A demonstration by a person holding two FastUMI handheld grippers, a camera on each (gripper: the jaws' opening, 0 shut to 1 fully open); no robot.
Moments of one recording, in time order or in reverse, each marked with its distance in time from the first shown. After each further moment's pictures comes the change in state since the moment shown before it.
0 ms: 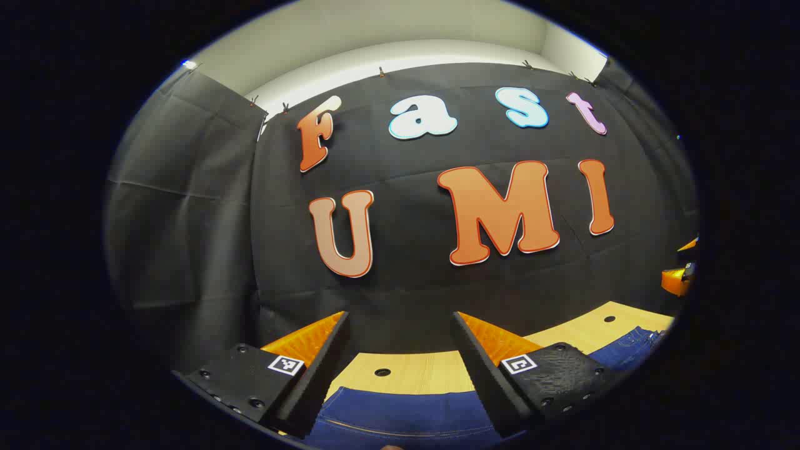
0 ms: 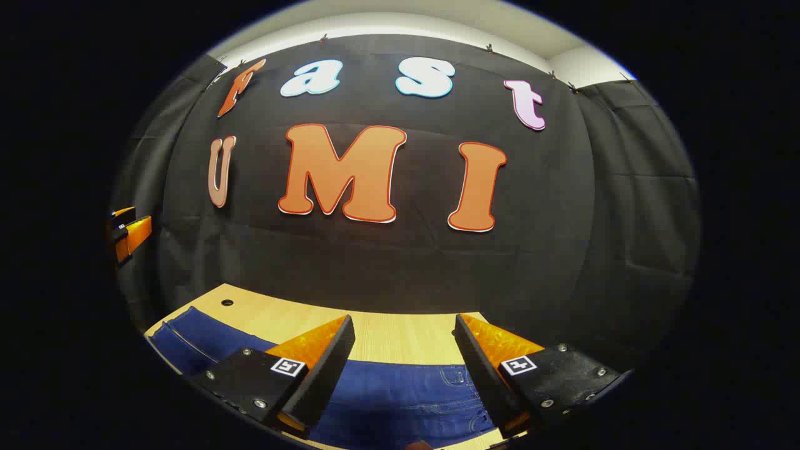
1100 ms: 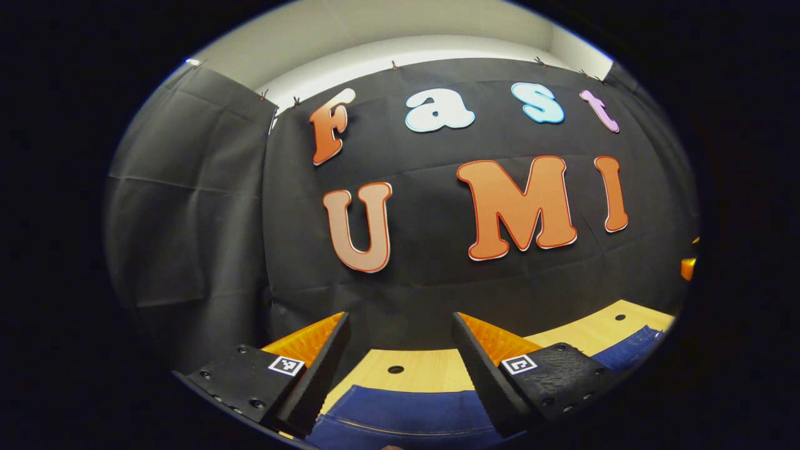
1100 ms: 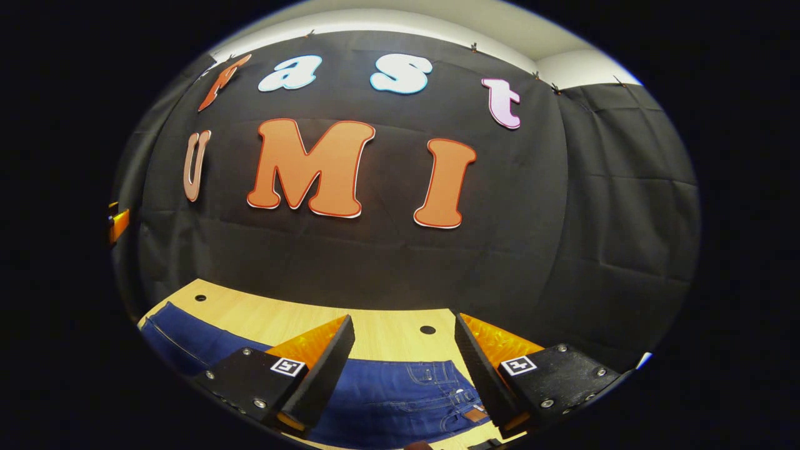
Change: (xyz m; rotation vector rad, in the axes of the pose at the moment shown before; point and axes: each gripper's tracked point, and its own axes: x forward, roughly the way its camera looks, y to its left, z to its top) left arm 0.010 0.026 -0.017 -0.027 0.057 0.038; right arm -0.002 -0.051 -0.011 0.017 0.042 -0.117
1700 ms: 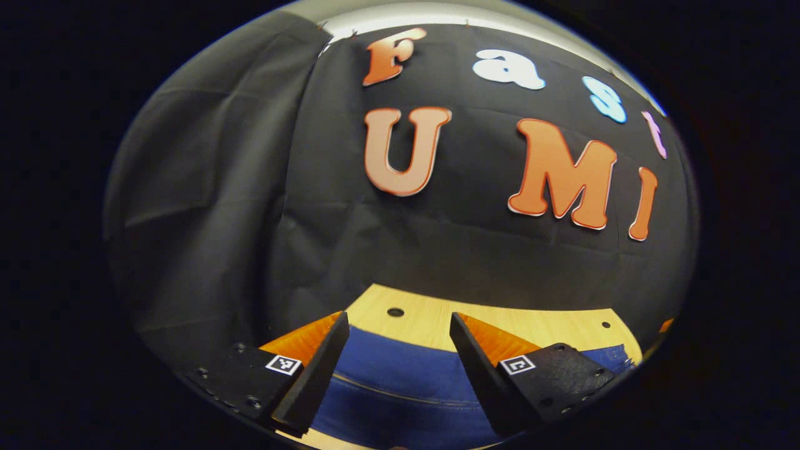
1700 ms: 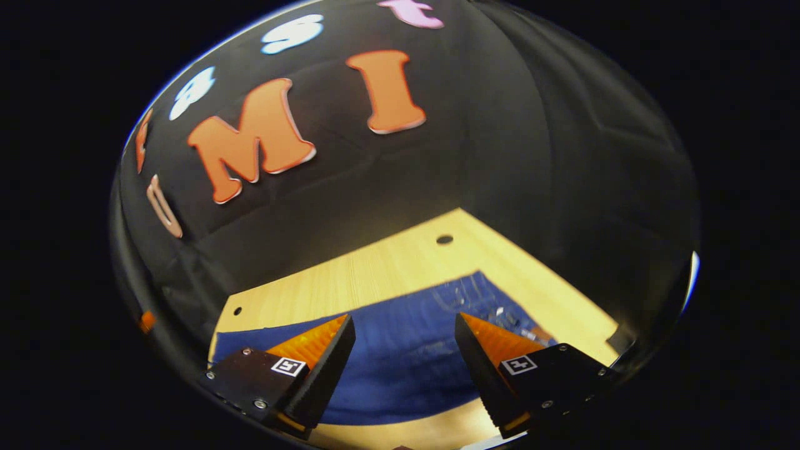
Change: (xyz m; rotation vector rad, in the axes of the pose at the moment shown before) left arm -0.002 0.068 -0.117 -0.296 0.360 0.044; right arm 0.004 -0.021 -0.135 0.513 0.506 0.057
